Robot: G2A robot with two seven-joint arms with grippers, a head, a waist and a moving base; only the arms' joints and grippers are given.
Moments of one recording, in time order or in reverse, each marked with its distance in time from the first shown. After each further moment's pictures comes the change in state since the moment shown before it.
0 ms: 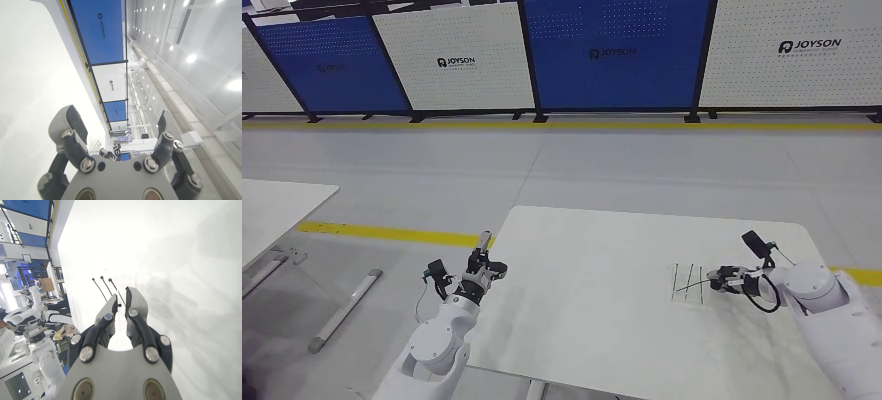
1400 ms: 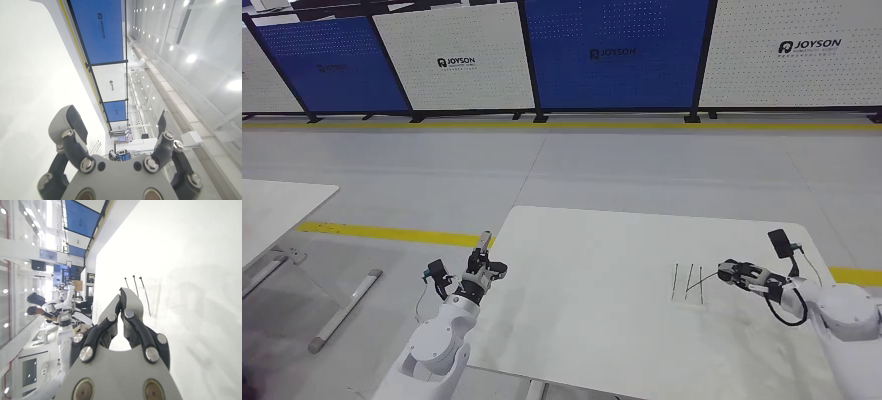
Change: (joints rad) left arm 0.000 0.000 0.000 0.000 0.000 0.000 0.000; right arm -0.234 0.070 0.243 -0.273 0.163 -0.150 -0.041
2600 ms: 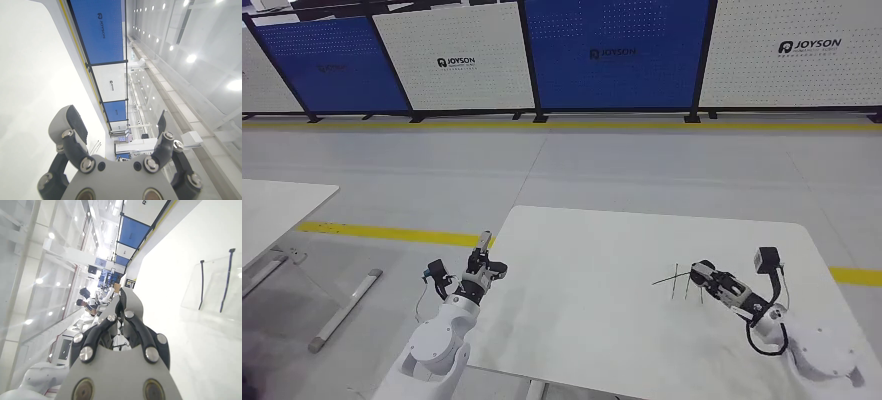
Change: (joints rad) left arm 0.000 0.000 0.000 0.000 0.000 0.000 0.000; right arm -0.257 -0.025 -0.012 -0.276 0.291 -0.160 -0.222
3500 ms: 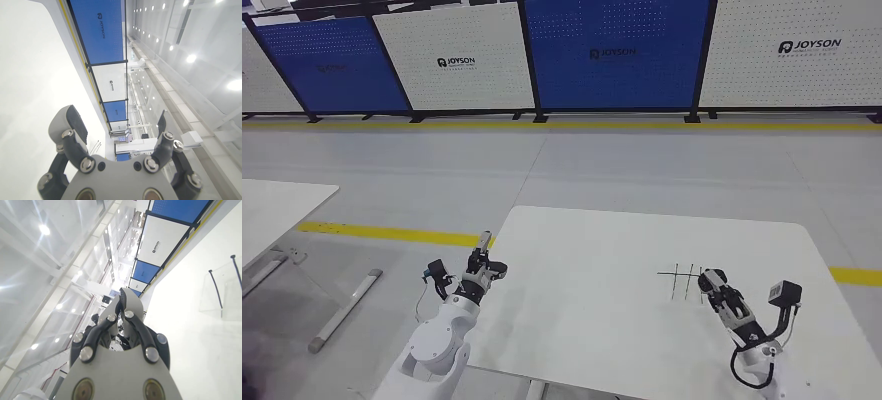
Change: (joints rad) left arm -0.004 0.000 0.001 0.000 0.011 -0.007 -0.004; right arm -0.263 -0.036 -0.004 -0.224 -0.022 -0.144 -0.467
